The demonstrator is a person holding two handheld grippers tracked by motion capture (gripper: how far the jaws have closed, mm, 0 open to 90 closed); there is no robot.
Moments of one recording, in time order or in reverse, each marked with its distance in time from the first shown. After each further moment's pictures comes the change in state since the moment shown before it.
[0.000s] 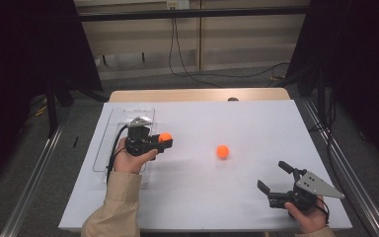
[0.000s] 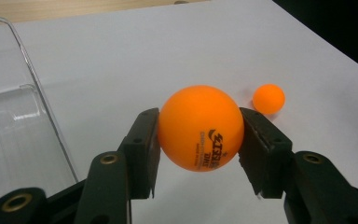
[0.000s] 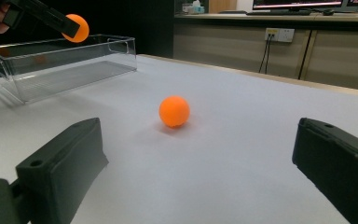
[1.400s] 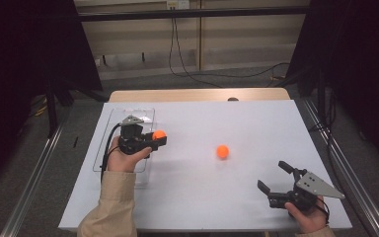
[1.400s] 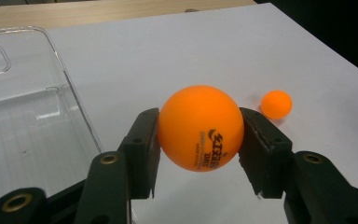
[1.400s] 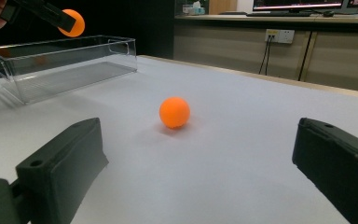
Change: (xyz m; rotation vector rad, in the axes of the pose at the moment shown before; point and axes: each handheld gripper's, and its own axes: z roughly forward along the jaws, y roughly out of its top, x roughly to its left) left arm 0.009 0.002 -0.013 -0.025 0.021 -0.012; right arm 0.000 0.000 0.000 -0.004 0.001 -0.002
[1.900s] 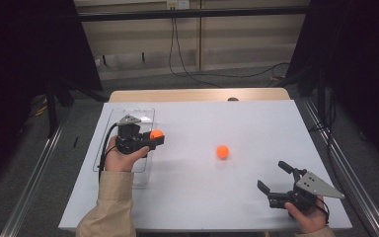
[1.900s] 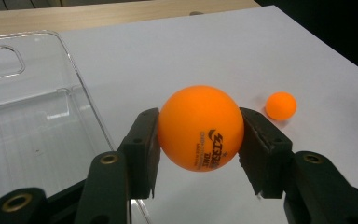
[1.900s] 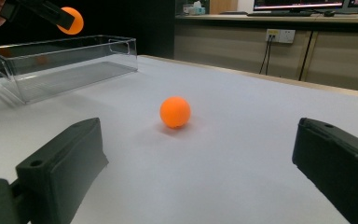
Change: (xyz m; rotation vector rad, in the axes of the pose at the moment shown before) left arm 0.004 0.000 -0.005 -0.003 0.011 0.003; right arm 0.000 0.000 0.000 0.000 0.002 -0.001
